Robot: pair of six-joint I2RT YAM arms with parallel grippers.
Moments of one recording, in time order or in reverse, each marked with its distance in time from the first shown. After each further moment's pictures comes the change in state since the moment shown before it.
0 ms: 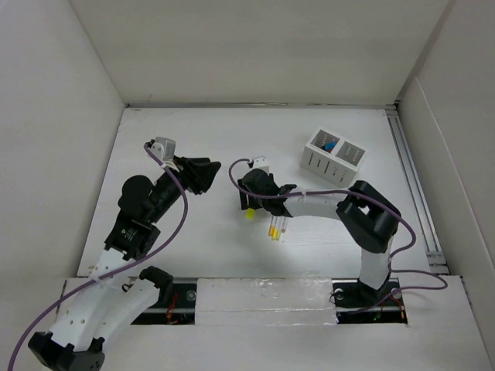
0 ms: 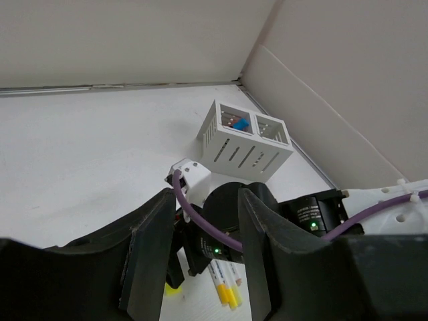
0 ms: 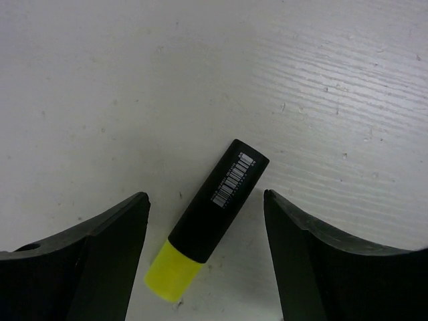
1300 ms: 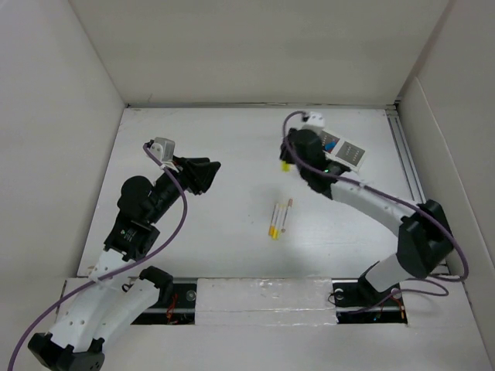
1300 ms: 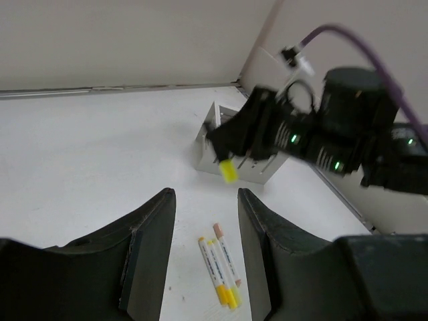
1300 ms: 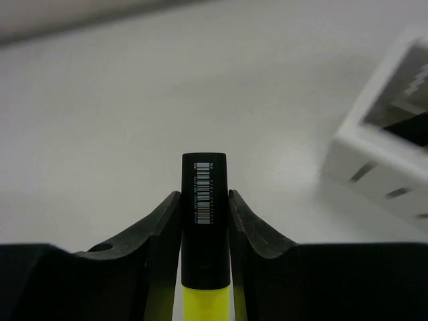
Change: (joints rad) left arm 0.000 -0.007 0.000 0.000 0.000 0.000; right arm -0.178 -0.294 0.009 0.013 0.127 -0.017
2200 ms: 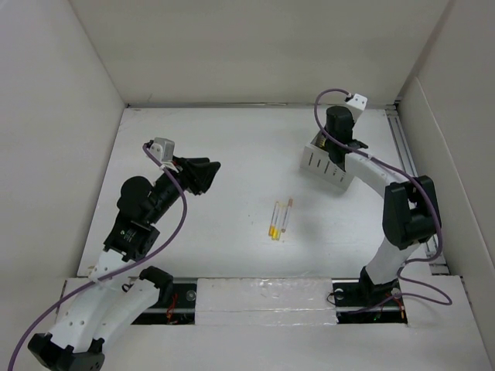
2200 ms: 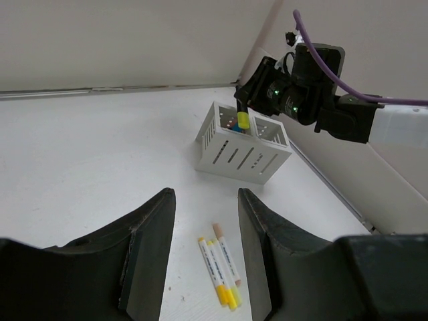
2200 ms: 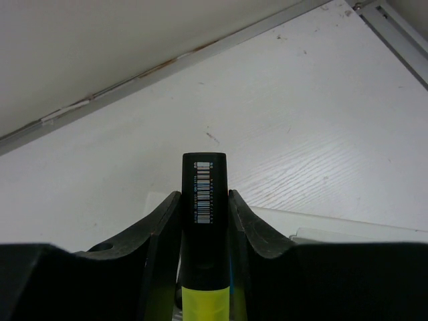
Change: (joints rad) left arm 0.000 -0.004 0.000 0.000 0.001 0.000; right arm -0.446 0.159 0.106 0.152 0.112 -0.106
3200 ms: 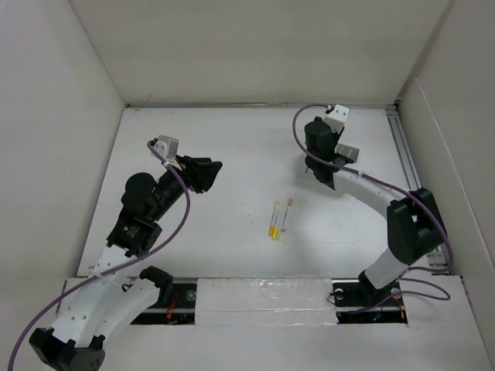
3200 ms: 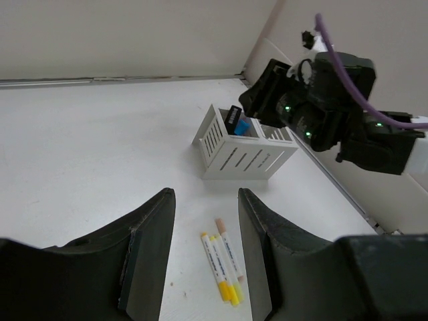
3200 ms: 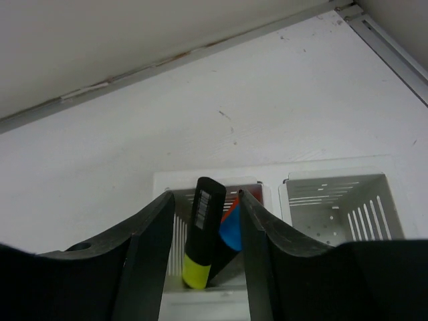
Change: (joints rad) left arm 0.000 0.037 0.000 0.000 -0.002 0.001; right arm 0.203 -0.077 -0.107 0.052 0.244 -0.040
